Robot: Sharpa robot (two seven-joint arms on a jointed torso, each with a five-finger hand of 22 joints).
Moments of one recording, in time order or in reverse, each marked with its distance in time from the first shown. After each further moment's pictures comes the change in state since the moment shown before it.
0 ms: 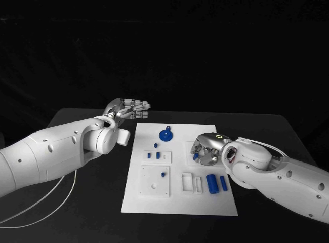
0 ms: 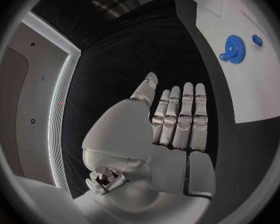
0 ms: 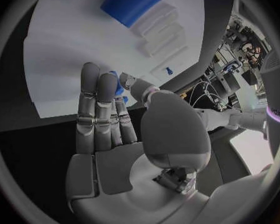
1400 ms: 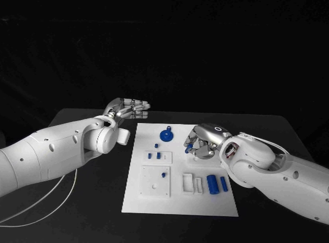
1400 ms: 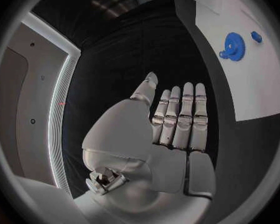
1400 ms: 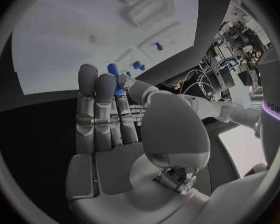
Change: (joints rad) left arm 0.000 0.007 0.000 -0.020 0.000 0.008 -0.001; left_hand 0.000 0.000 0.000 0.000 0.000 0.000 0.000 0.000 0.000 -0.004 0.004 0.000 0.000 0.000 0.000 0.000 0.000 0.000 0.000 0.000 0.000 0.000; right arm -0.008 -0.008 0.056 0.110 -0.029 -0.094 0.007; right_hand 0.020 0.078 0.078 -0.007 -0.055 0.142 -0.036 -0.002 0.008 0.108 -0.005 0.000 0.002 0.005 -0.037 0.003 0.036 -0.054 -0.001 -0.034 0.029 0.081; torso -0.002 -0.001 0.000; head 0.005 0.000
